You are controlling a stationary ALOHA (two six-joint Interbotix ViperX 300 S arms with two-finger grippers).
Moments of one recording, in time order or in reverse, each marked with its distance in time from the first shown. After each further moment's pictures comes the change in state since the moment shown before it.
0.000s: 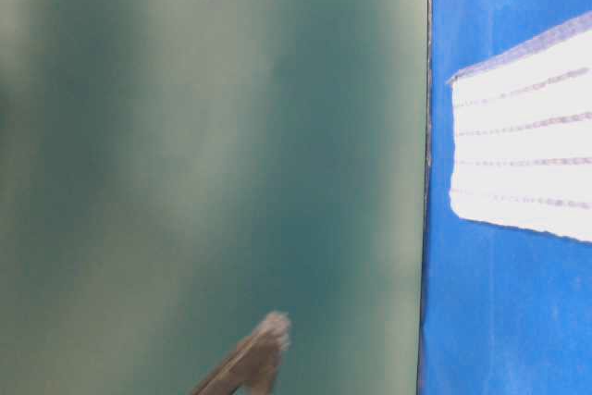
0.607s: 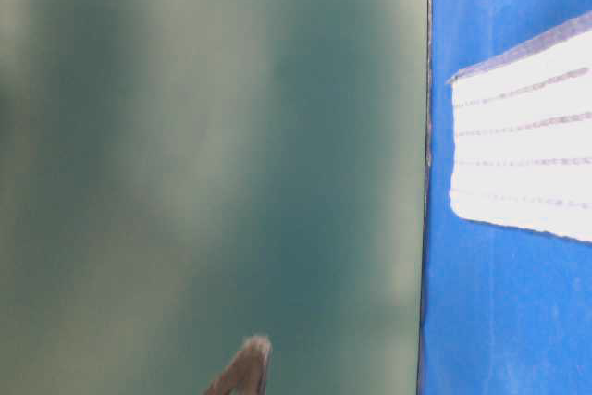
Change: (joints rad) left arm 0.127 -0.025 0.054 0.000 -0.083 0.003; right arm -0.086 0.017 0.086 0.002 -0.064 0.025
